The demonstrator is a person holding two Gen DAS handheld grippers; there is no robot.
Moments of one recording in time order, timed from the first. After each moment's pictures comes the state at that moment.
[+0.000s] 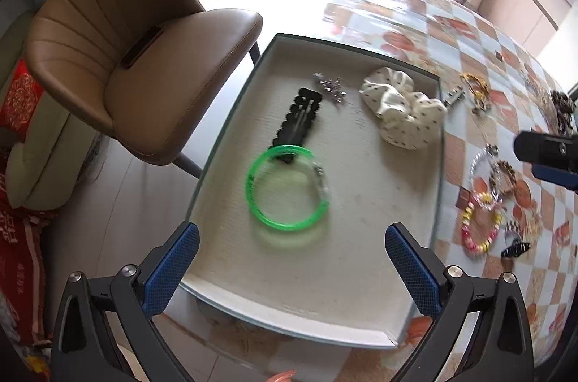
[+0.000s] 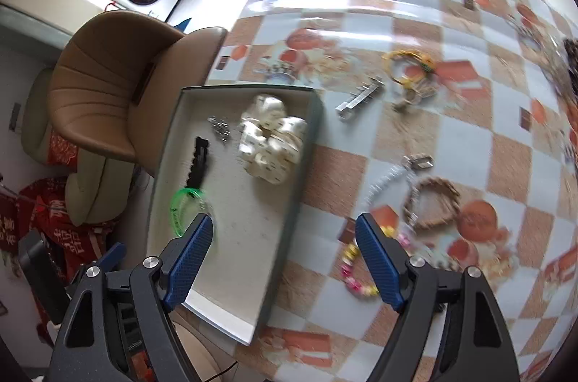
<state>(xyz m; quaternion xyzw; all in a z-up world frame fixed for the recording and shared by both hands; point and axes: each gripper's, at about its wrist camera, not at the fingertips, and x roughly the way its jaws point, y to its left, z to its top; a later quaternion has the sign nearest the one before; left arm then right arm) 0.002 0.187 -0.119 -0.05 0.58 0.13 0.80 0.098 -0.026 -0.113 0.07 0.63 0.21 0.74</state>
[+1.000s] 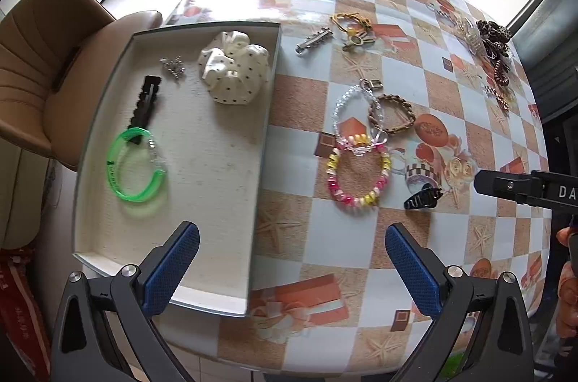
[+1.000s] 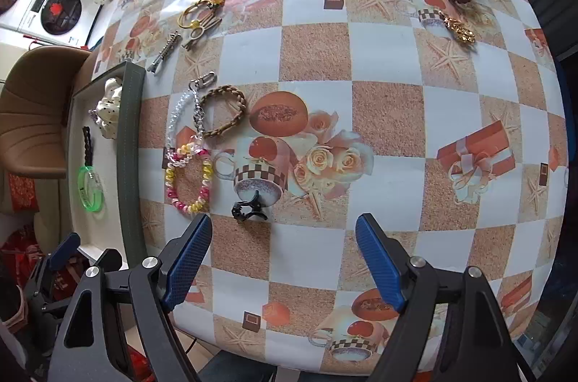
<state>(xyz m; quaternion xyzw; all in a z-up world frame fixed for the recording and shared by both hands) 0.006 0.059 -0.123 -0.04 0.61 0.01 0.79 0.060 -0.182 -0.147 0.09 0.69 0.07 0.72</state>
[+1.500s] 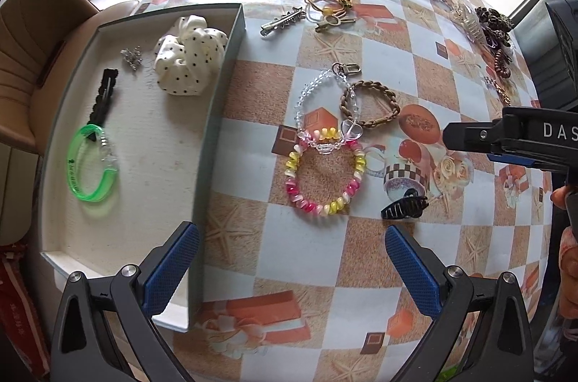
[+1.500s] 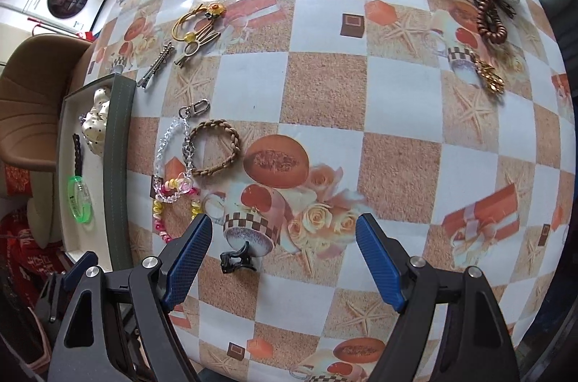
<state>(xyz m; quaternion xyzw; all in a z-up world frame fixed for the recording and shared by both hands) 0.025 0.024 -0.152 -0.04 0.63 0.01 0.78 0.109 -0.174 -0.166 0.06 0.69 0.10 0.71</state>
